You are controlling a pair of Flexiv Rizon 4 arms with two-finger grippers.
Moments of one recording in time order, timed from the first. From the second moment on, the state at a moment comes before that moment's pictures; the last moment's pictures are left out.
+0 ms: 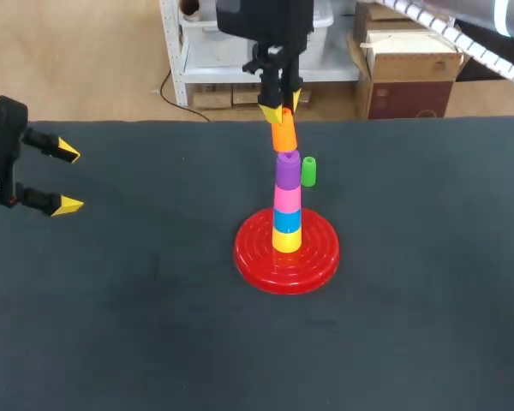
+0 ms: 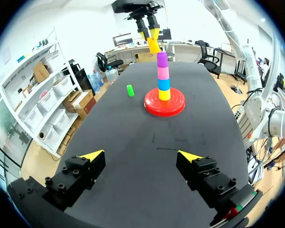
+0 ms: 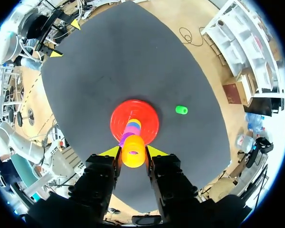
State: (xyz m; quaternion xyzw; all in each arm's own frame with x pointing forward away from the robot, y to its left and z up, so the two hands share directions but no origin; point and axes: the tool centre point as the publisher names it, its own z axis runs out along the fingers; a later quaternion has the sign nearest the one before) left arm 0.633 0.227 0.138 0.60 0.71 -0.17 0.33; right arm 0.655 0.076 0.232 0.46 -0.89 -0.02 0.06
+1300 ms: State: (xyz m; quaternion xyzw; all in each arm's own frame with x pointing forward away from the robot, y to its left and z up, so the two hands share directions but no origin) left arm 0.633 0.227 0.138 0.60 0.71 -0.17 0.33; right arm 0.633 0.072 0.227 0.45 -0.89 -0.06 -0.02
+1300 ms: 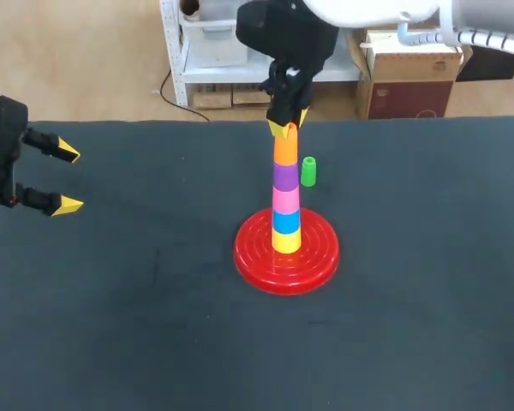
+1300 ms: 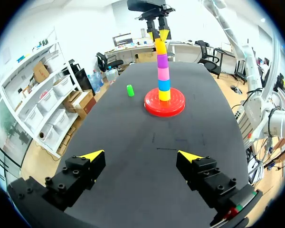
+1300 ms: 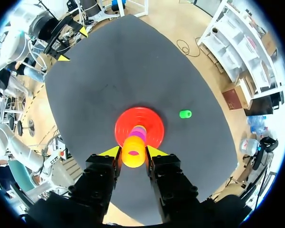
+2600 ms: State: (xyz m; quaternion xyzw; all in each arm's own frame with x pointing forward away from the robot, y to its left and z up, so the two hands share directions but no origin) left arm 0.633 0.227 0.138 0.60 0.71 -0.17 0.33; right arm 0.732 0.009 0.194 0.48 -0.87 -0.10 -0.11
